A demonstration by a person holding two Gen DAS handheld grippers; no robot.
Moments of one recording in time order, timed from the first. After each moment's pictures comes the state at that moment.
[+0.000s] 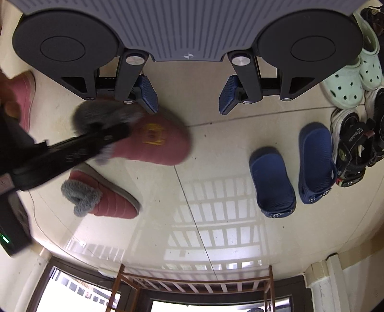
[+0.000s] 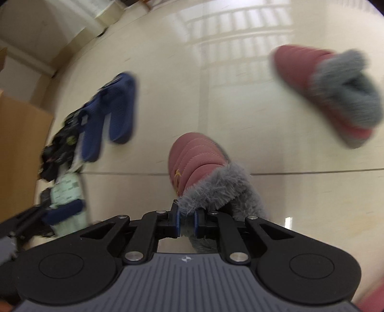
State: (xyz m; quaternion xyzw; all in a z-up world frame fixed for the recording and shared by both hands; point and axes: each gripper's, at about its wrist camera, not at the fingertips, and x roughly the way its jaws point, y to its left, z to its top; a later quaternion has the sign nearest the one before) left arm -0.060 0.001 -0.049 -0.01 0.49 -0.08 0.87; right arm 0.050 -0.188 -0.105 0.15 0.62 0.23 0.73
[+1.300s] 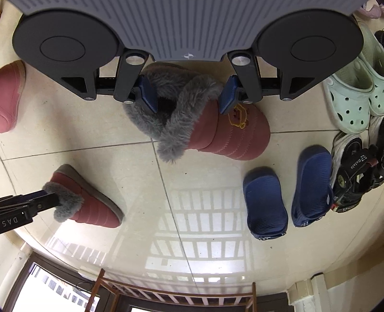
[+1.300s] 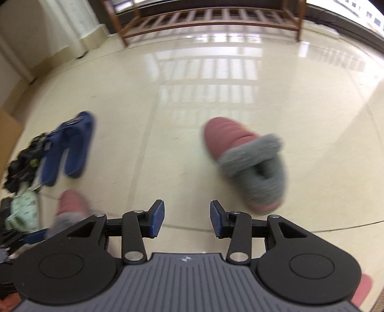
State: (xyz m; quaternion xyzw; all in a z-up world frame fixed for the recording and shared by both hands) left arm -0.046 -0.014 -0.083 -0.04 0.50 -0.02 0.86; right arm 0.094 -0.306 -0.048 0.03 0.55 0.13 0.82
